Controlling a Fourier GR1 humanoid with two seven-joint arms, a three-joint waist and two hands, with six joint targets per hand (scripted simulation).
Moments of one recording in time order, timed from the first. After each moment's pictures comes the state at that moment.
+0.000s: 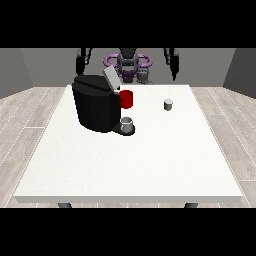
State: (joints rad) left arm -0.02 0.12 0.00 -1.56 -0.01 -0.02 -0.04; right arm 0.00 -0.13 0.00 -1.55 0.01 0.03 -0.01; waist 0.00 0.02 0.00
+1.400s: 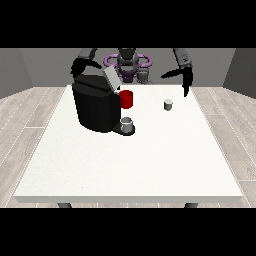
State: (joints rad) left arm -0.23 0.36 0.16 -1.21 -0.07 -0.20 -0.09; right arm -0.05 -0.01 -0.02 -1.57 -0.01 -0.10 -0.11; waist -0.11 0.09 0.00
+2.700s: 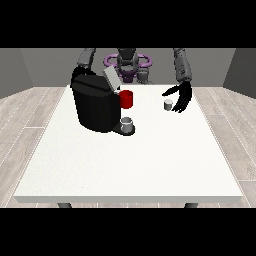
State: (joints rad) left arm -0.43 0.39 0.07 -0.78 -0.39 -0.08 -0.19; right arm -0.19 -0.03 -0.05 -1.38 0.02 -0.16 -0.07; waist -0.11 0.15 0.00
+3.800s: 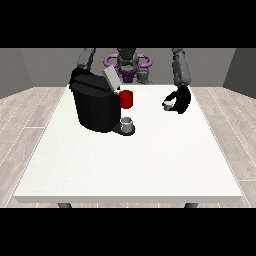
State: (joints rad) left arm -0.53 0.39 0.04 -0.60 -0.62 0.16 -0.32; right arm -0.20 -0.03 -0.06 -1.37 -0.02 -0.14 -0.07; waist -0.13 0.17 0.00
